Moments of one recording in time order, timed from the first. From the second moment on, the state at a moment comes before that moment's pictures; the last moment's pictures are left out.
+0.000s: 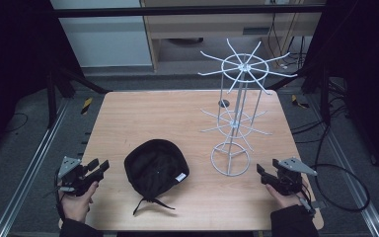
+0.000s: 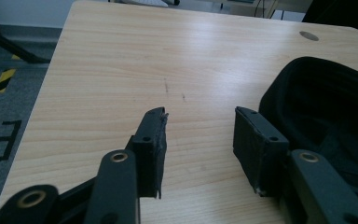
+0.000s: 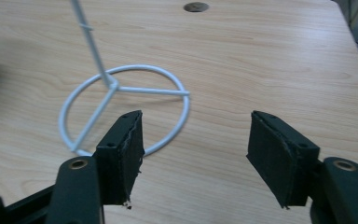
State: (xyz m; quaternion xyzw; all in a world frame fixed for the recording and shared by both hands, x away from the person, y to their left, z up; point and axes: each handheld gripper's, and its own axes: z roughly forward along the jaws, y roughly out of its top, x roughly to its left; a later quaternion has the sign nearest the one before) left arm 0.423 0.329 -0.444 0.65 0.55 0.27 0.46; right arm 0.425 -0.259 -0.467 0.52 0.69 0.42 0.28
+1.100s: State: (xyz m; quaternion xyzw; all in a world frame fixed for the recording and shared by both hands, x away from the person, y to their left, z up) left arm 0.424 0.288 -0.426 0.68 0.51 0.26 0.45; right arm 0.411 -0.146 -0.437 0.40 0.74 0.50 0.21
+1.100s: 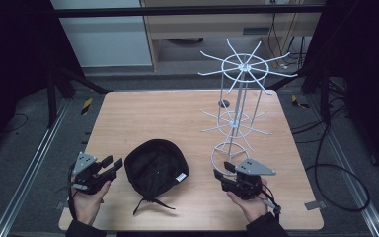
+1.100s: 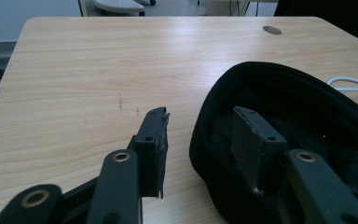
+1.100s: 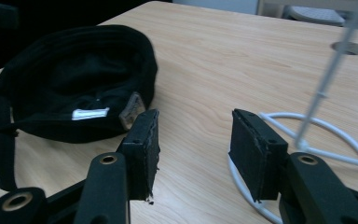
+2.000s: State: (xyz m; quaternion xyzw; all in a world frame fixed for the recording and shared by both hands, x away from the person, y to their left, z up) left arm 0.446 0.266 -0.451 0.72 0.52 0.24 0.38; right arm 0.453 -0.053 -0.451 0.38 0.78 0.48 0.17
